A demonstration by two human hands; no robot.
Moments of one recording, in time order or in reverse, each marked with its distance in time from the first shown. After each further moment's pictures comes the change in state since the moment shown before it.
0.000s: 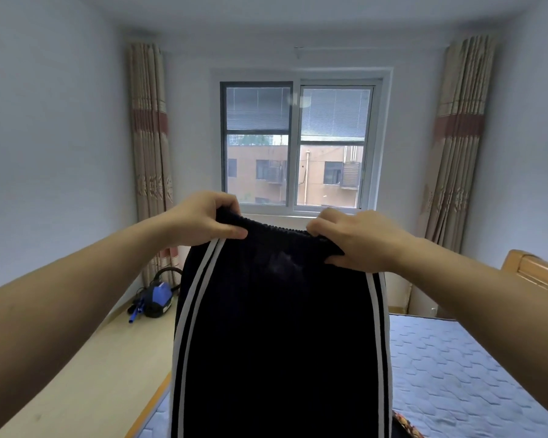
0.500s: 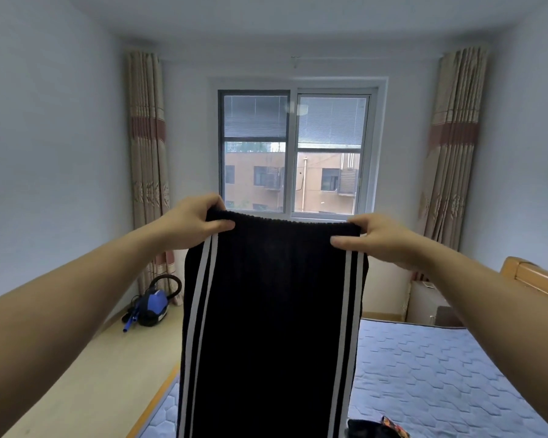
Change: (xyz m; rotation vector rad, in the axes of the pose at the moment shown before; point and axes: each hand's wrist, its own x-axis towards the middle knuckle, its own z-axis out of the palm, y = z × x) left_hand 0.016 -0.014 0.002 0.117 0.142 -0.078; right_hand -0.010 0.038 0.017 1.025 -0.016 0.481
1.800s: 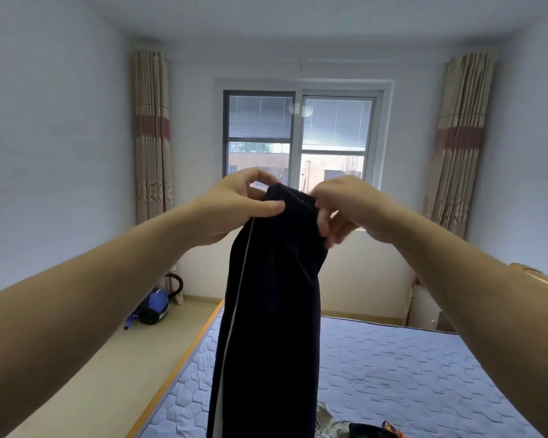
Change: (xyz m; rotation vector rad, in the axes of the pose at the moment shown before) left_hand -0.015 0.075 -0.014 -0.809 -0.180 -0.023; right_hand 0.011 -0.108 0.007 0.274 -0.031 0.034
